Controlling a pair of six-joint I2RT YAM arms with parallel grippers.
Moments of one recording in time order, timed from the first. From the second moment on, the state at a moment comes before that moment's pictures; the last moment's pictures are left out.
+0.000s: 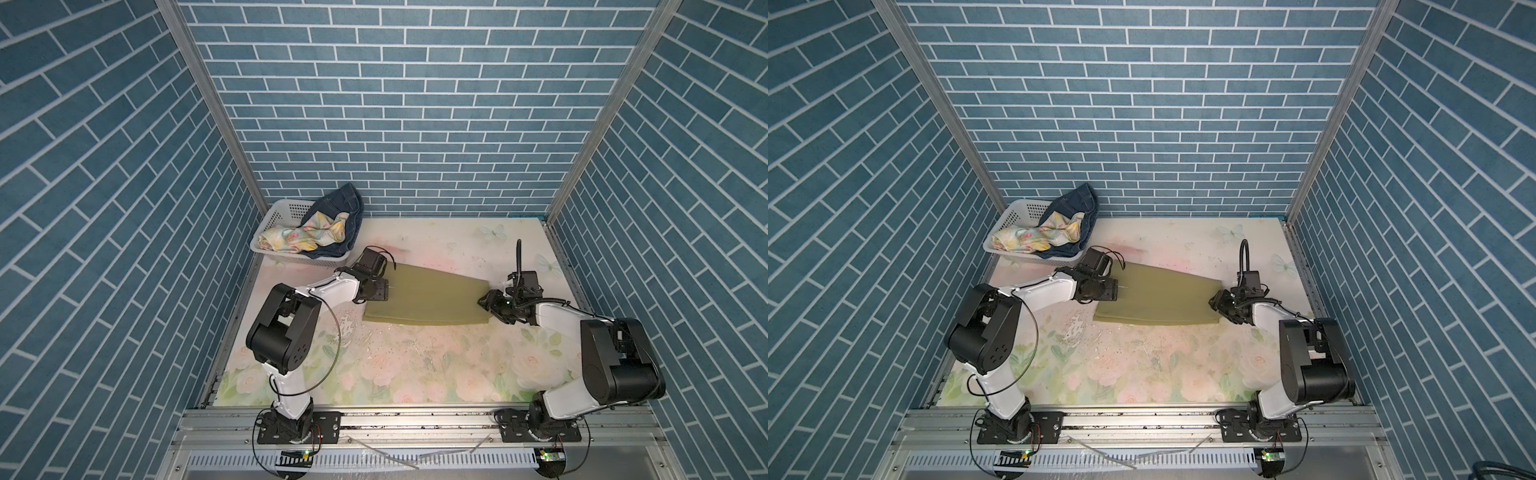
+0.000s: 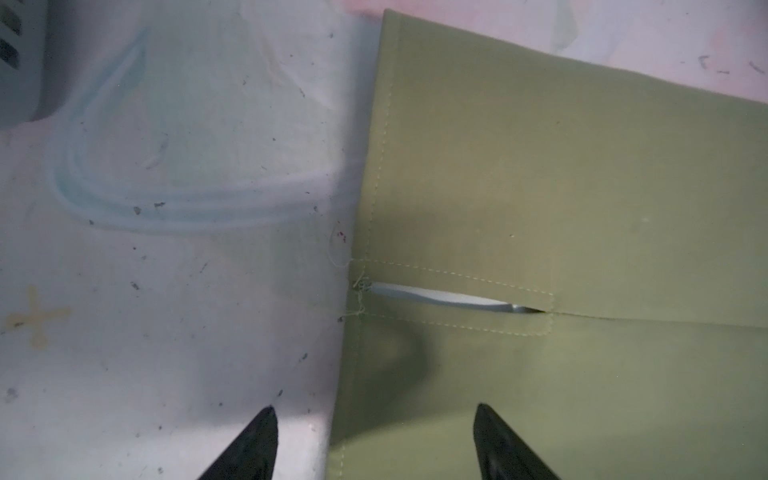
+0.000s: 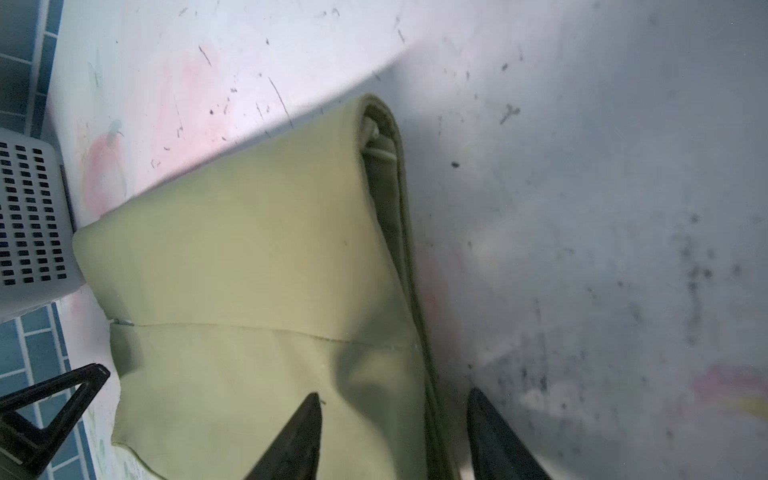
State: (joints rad) left arm -0.46 1.82 1.12 -0.40 -0.08 -0.39; right arm 0.12 1.53 0.66 -0.11 -0.35 0.62
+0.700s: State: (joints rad) left arm -0.43 1.94 1.19 -0.31 -0.01 -0.36; right arm 0.12 1.61 0.66 0.01 -0.41 0.63
